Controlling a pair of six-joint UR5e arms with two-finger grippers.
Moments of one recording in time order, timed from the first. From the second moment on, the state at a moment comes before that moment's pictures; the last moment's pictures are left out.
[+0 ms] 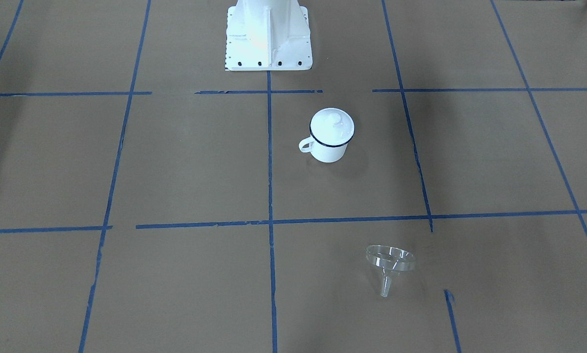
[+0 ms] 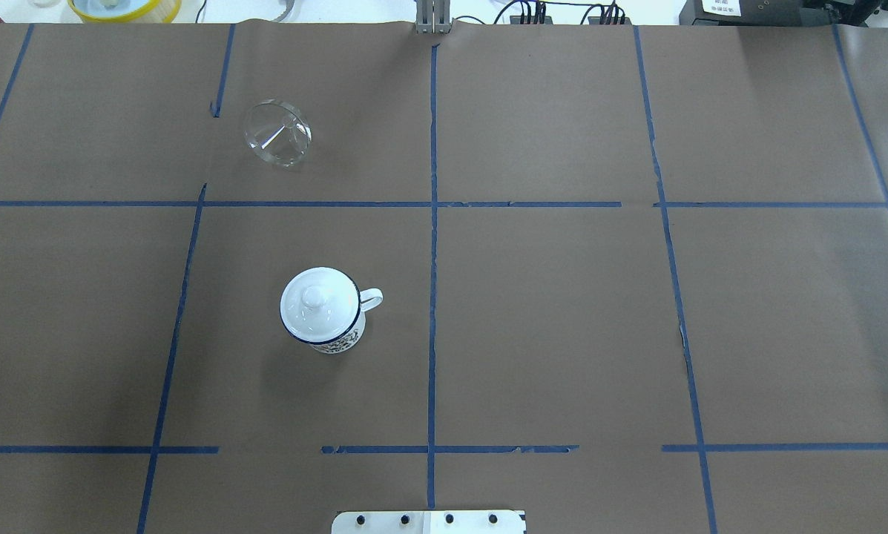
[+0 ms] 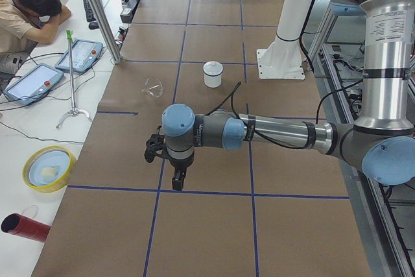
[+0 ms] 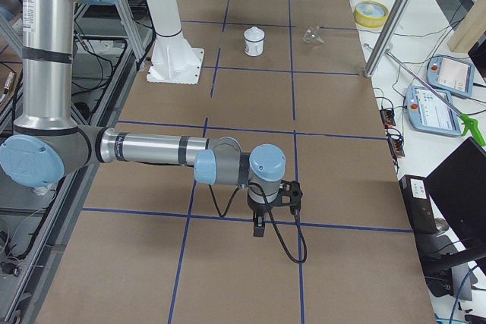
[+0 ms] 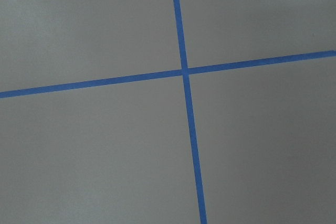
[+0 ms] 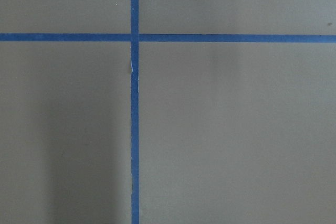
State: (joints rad) left arm -1.58 -1.51 -1.74 -1.54 -2.33 0.08; right arm 1.57 -1.68 1.66 -1.57 2.29 0.01
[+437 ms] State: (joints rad) left arm -1.58 -1.51 -1.74 -1.54 -2.33 0.08; right arm 1.57 -1.68 1.66 -1.57 2.29 0.01
